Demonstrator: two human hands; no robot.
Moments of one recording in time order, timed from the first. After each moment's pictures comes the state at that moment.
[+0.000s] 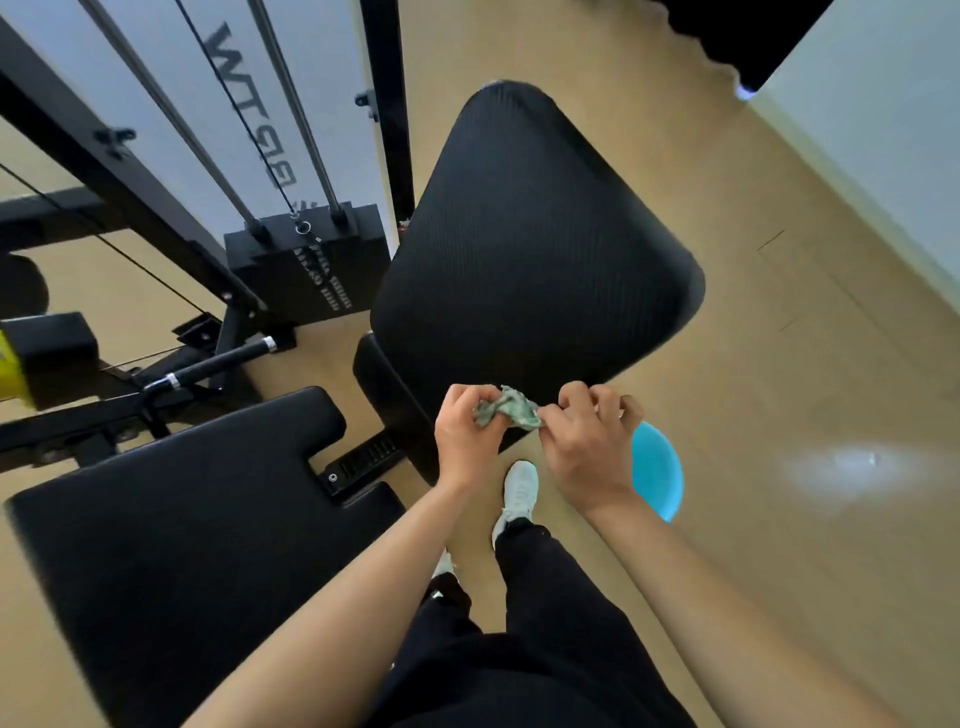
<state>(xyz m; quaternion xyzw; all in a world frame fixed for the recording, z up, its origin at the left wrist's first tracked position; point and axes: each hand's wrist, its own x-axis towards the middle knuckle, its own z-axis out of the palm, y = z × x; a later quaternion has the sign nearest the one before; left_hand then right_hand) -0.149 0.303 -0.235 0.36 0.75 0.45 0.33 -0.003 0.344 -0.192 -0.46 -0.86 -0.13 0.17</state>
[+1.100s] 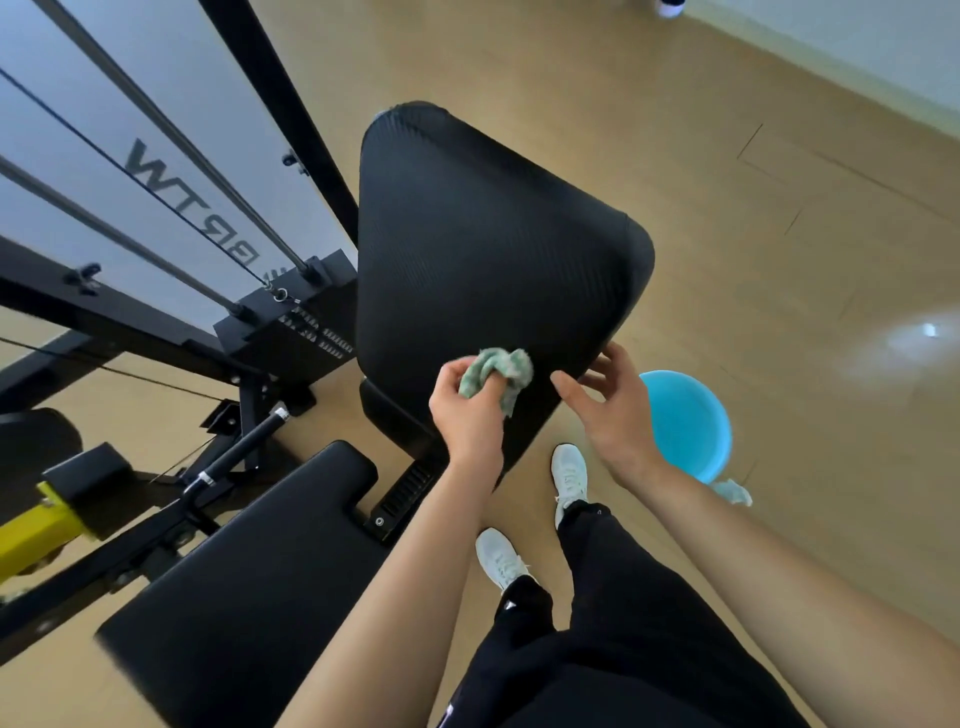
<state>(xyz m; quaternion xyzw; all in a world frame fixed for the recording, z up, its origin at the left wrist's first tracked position) -0.152 0.351 -0.167 0.15 0.71 0.51 0.46 -0.001 0.356 -0.170 -0.65 -0.47 0.49 0.35</state>
